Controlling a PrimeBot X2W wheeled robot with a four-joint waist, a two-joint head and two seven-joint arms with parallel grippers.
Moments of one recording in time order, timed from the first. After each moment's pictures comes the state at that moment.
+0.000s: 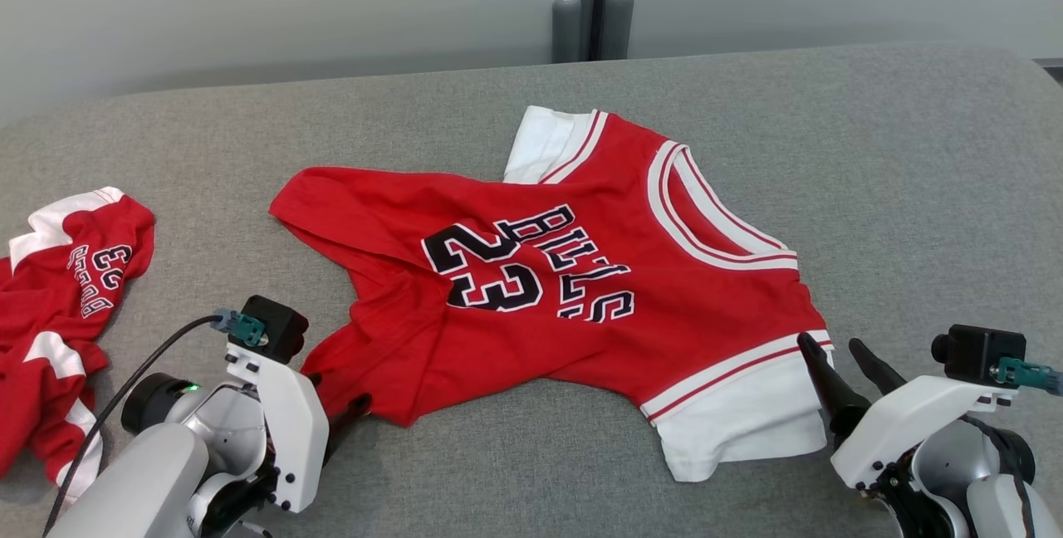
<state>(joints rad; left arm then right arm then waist) -0.39 0.46 -0.60 0.36 -0.69 -0.13 0.49 -0.16 -0.06 -0.01 0.25 0.48 0.13 0.27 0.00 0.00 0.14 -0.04</state>
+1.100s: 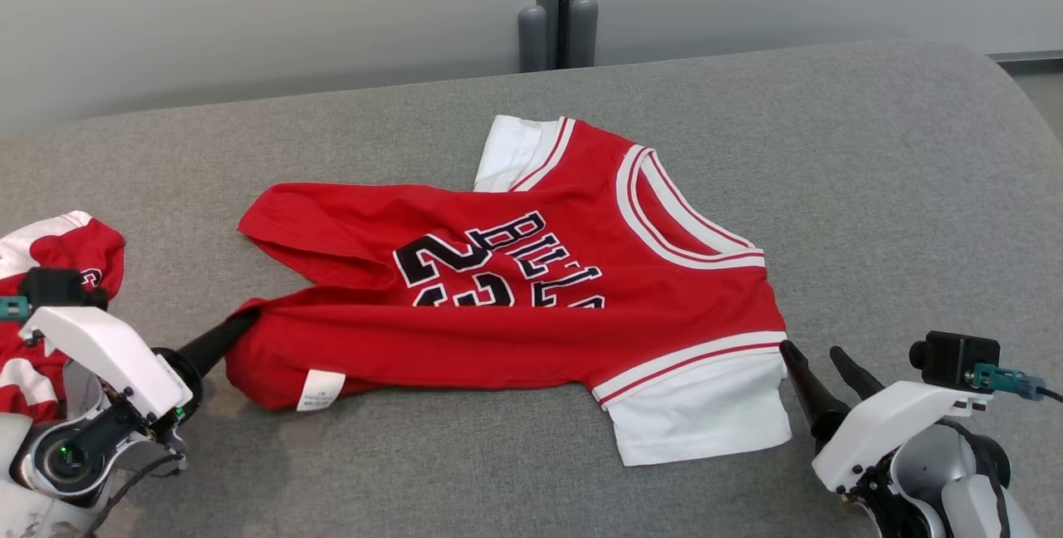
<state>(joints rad) -0.42 0.54 -0.41 0.48 -1.51 -0.13 0.48 -0.18 -0.05 0.03 0.34 0.49 0.13 0.22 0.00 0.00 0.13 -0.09</state>
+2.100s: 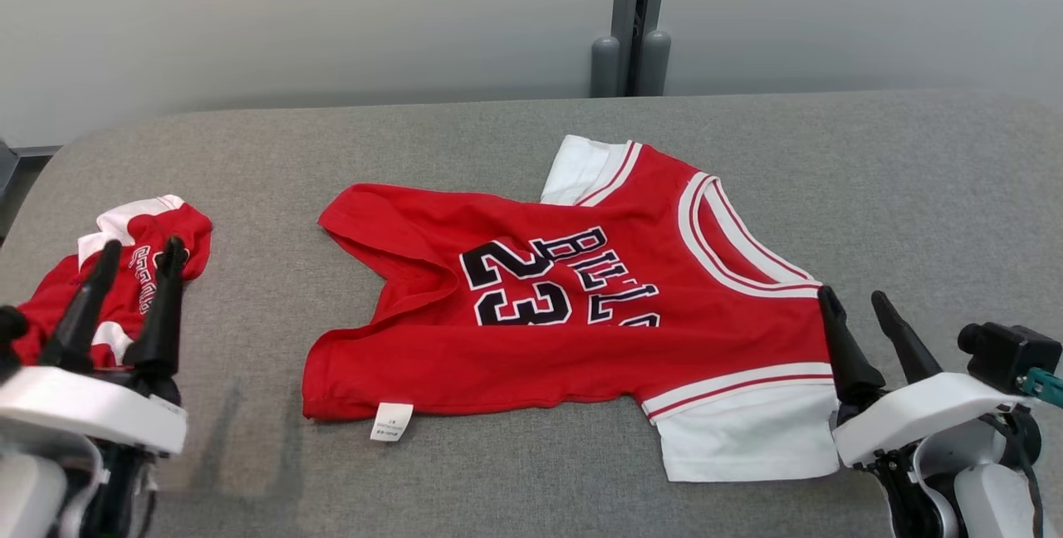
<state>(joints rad) -0.25 0.64 -0.36 0.14 -1.01 0.00 -0.17 -0.18 -0.07 0.03 0.28 0.47 0.13 0.02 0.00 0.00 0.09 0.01</state>
